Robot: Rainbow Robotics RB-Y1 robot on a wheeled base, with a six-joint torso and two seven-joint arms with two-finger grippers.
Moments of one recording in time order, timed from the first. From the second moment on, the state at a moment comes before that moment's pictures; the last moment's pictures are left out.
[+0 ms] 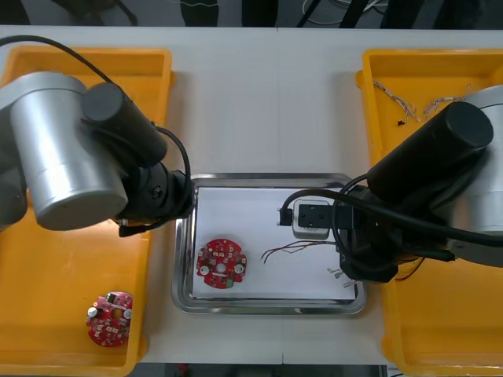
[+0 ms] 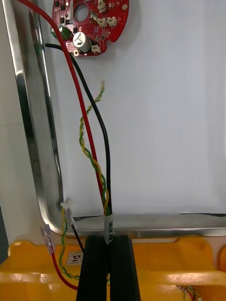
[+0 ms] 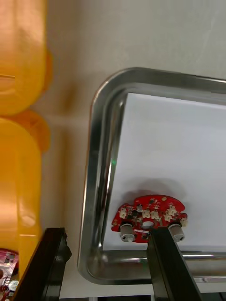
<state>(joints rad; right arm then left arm) -0.73 -0.95 0.69 -2.38 -1.04 1.64 1.73 -0.68 0.83 -0.61 -2.22 0.81 1.71 -0.29</state>
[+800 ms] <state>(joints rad) -0.73 -0.87 0.97 -2.13 -0.80 1.47 1.79 -0.63 0.89 -0.23 -1.93 0.94 1.77 -0.75</state>
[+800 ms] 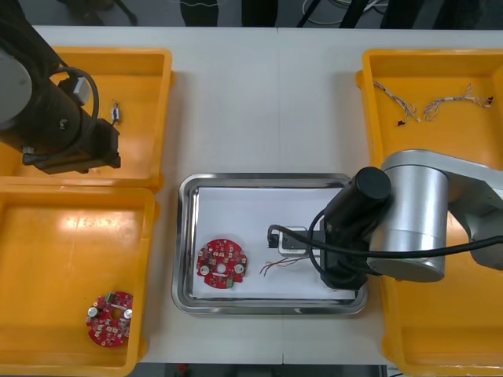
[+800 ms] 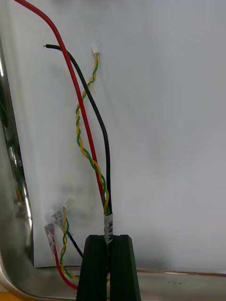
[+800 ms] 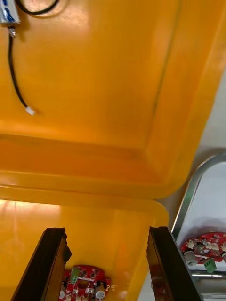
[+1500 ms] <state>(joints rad) -0.73 -0.83 0.97 -2.08 -0.75 1.46 1.79 -0.71 0.89 -0.14 -1.54 0.94 1.80 -1.22</state>
